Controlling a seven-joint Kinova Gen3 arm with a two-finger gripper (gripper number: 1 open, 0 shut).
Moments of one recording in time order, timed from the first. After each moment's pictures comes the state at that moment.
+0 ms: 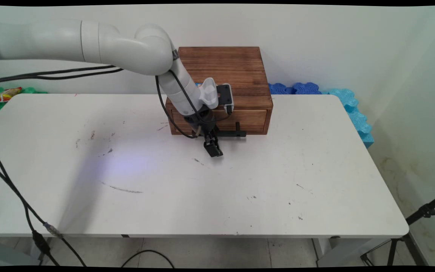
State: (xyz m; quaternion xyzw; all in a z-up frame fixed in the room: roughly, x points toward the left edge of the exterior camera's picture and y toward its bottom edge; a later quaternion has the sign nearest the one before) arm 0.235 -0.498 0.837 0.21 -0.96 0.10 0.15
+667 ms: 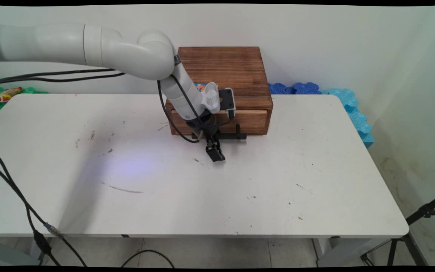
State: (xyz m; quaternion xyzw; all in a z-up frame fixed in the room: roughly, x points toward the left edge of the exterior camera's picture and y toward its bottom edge) arm 0.228 -0.492 0.830 0.20 -0.96 0.09 0.15
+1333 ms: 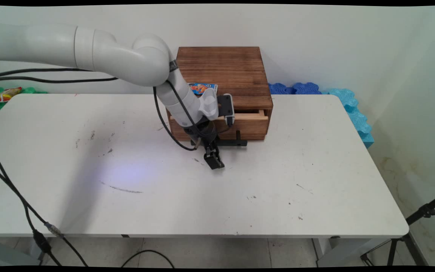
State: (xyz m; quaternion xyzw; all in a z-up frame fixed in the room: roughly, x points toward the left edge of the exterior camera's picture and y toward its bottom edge) arm 0.224 -0.467 0.831 0.20 -0.96 0.09 0.16
